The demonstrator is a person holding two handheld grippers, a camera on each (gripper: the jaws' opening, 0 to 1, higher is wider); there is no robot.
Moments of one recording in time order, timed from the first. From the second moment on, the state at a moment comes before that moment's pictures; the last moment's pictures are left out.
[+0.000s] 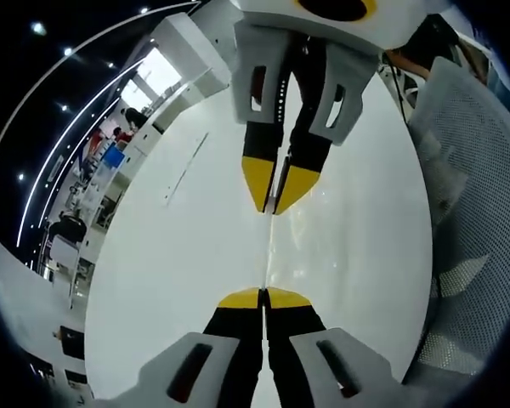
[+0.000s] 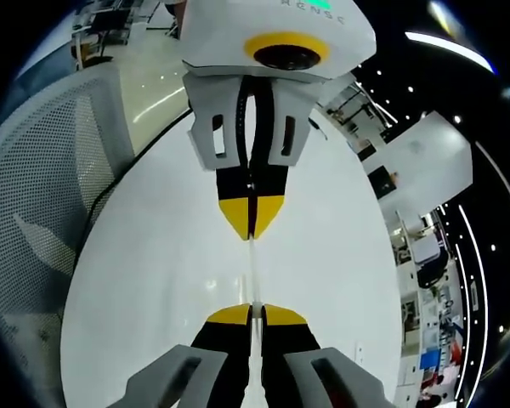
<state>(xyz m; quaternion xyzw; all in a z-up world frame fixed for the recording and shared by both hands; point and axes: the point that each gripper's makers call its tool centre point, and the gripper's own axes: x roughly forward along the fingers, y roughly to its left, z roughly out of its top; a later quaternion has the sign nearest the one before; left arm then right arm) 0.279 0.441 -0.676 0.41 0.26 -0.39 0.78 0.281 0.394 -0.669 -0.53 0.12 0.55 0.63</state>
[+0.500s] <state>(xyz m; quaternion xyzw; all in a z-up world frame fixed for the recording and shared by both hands) 0.279 0.448 -0.677 0.42 0.26 -0.38 0.78 0.283 0.389 -0.669 -0.53 0.13 0.54 0.64</state>
